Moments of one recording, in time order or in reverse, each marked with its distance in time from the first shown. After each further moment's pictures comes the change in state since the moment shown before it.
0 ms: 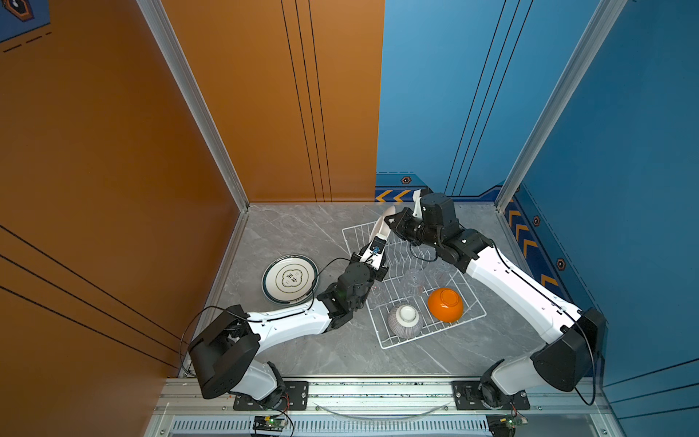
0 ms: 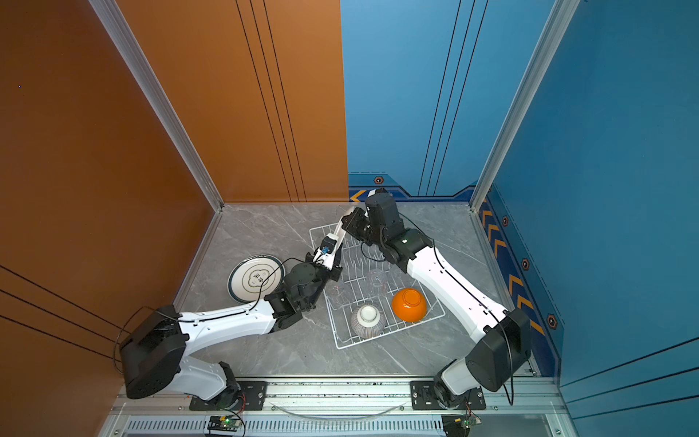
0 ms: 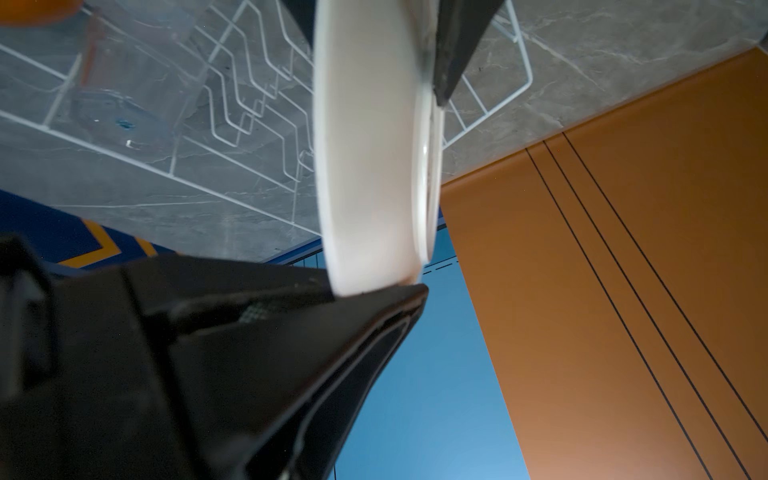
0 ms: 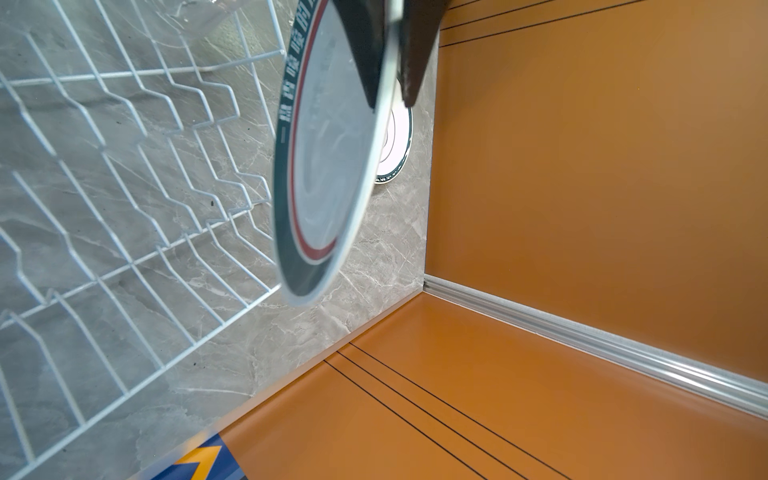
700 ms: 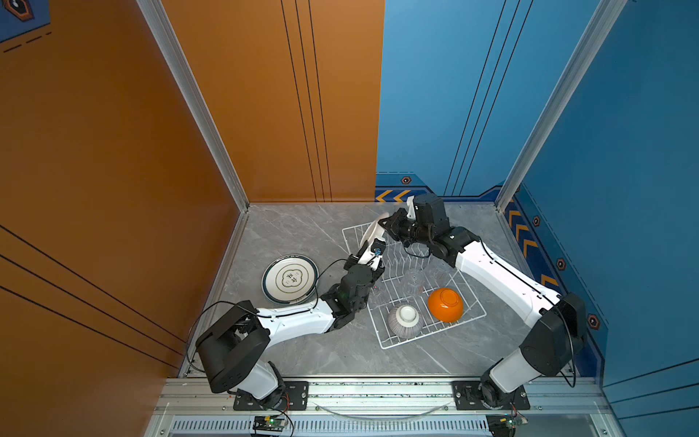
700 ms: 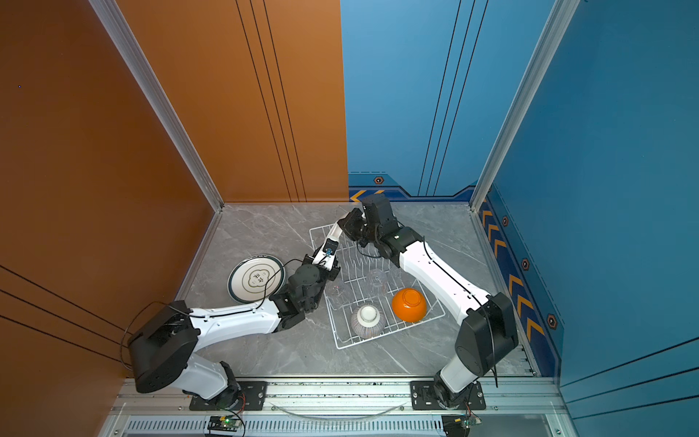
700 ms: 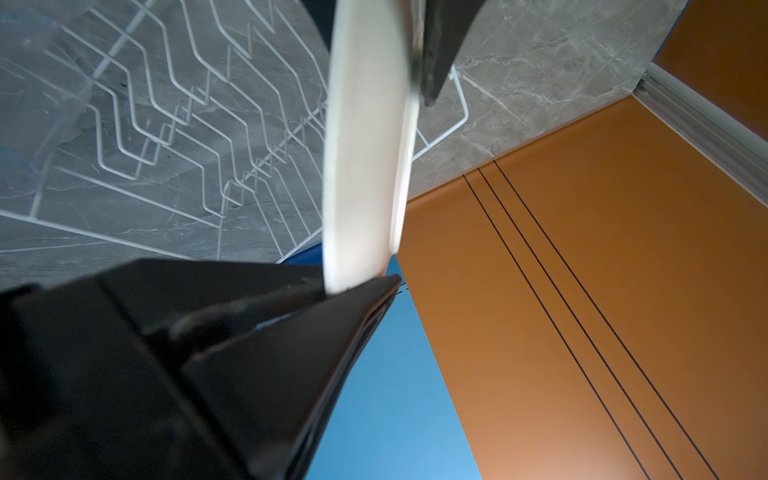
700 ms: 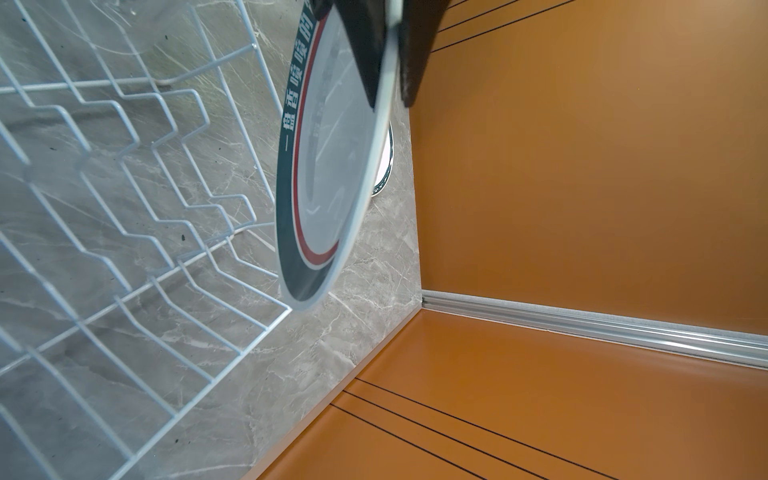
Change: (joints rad) left arm 0.005 0.040 -0.014 0.024 -0.140 0.082; right arm -0.032 0.091 -0.008 0.077 -0.113 0.128
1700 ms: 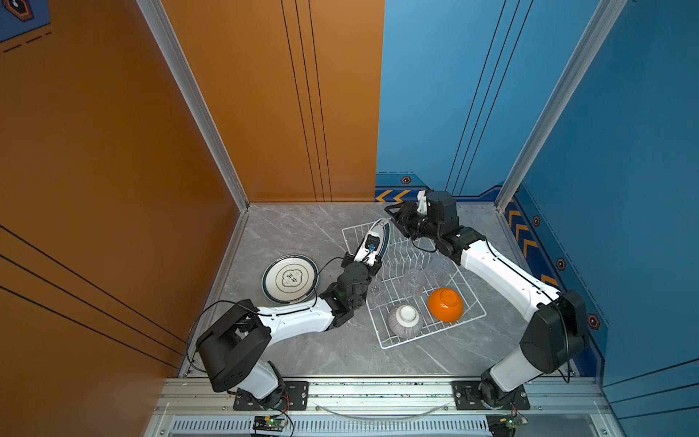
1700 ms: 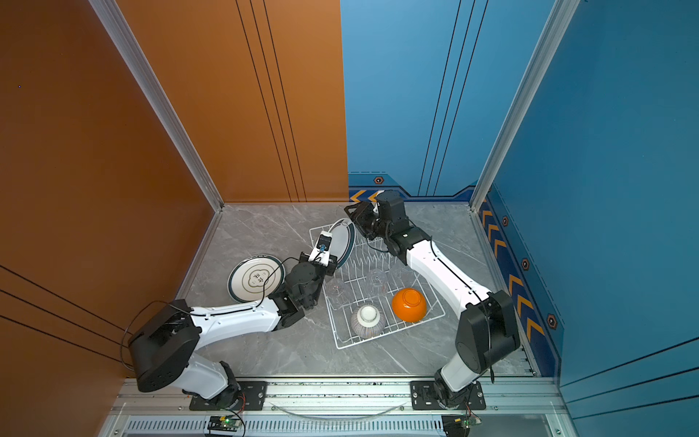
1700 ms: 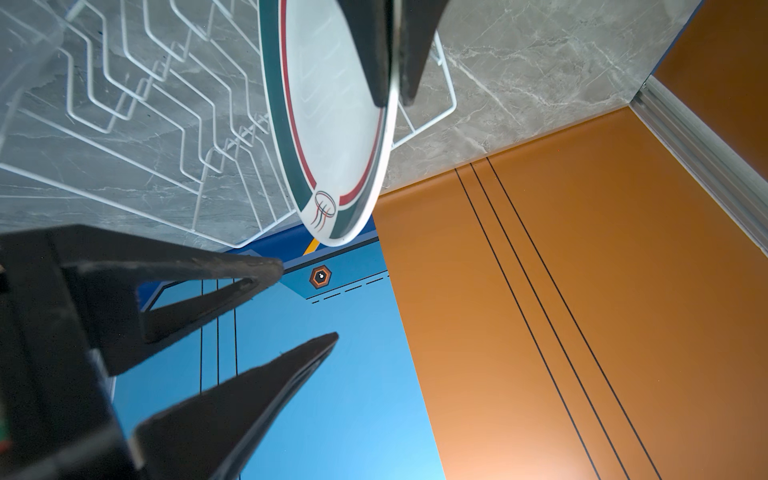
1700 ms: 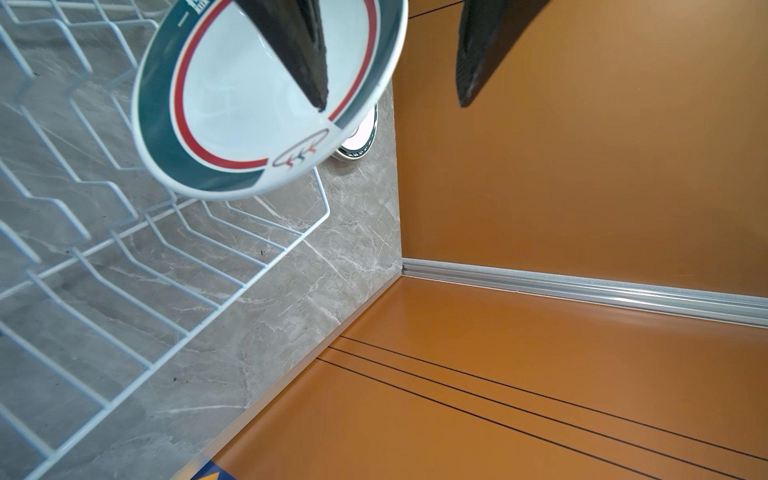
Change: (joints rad) left arm 0.042 0.005 -0.003 0.076 -0.022 -0.037; right arm -0.100 0.000 -0.074 0.158 -0.050 -0.001
